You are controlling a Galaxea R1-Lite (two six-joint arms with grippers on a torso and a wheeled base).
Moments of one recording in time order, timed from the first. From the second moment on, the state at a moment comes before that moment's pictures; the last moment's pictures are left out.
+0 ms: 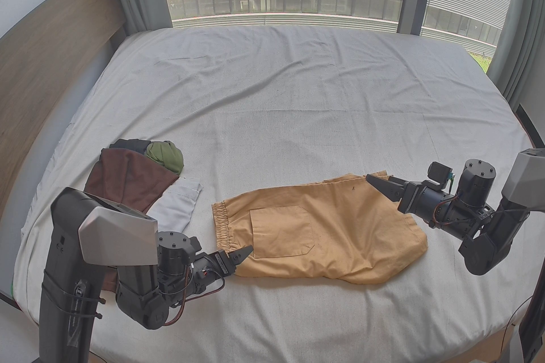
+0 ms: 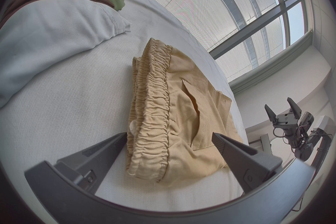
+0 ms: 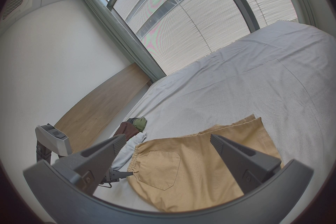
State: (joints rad) left arm -0.42 2.53 -0.56 -1.55 -0.15 -0.71; right arm 0.23 2.10 -0.53 -1.49 0.42 0.44
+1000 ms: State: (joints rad) left arm -0.45 2.53 -0.60 -1.55 -0.11 -0.71; right arm 0.24 2.10 -0.53 -1.50 0.41 0.44
